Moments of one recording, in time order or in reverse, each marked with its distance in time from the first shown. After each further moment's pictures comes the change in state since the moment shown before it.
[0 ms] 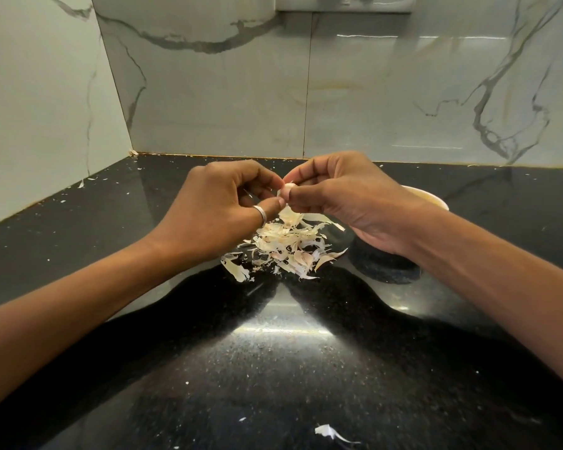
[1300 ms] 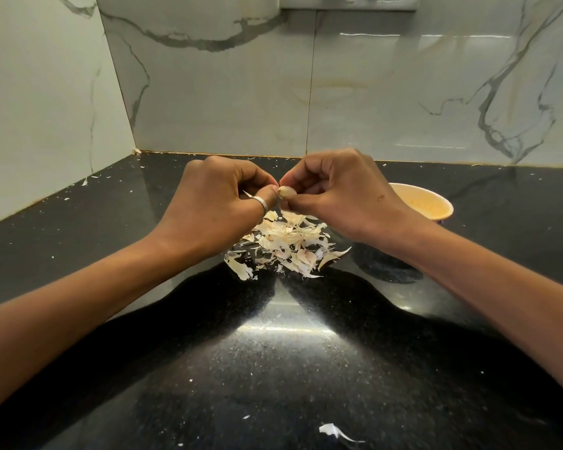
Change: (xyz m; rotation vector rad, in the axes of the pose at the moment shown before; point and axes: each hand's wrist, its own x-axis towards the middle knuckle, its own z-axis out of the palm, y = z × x) left_hand 0.001 -0.002 0.000 0.067 0.102 0.018; right_hand 0.004 0.013 0.003 -0.482 0.093 -0.388
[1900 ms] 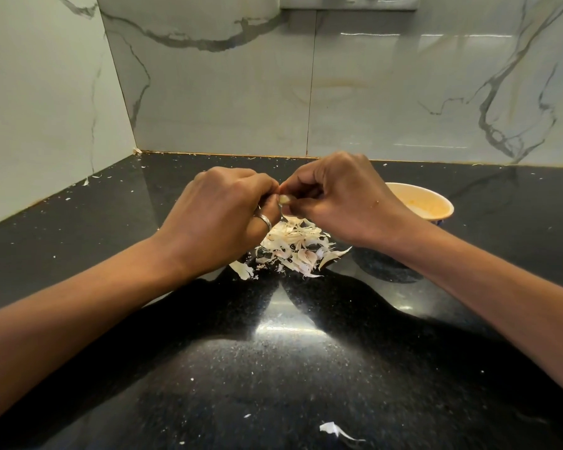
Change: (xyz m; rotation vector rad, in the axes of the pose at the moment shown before) left_hand -0.003 -0.007 0.002 0.347 -0.040 0.344; right_hand 0.000 -0.001 -0.001 -0.177 -0.047 -0.123
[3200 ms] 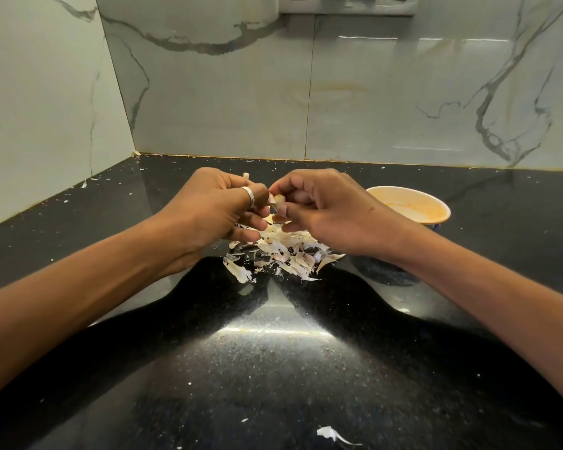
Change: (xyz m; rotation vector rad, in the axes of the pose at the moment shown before) left_hand 0.013 0.007 -0.008 -0.922 -0.162 -0.879; right_hand 0.000 0.001 0.007 0.226 -0.189 0.152
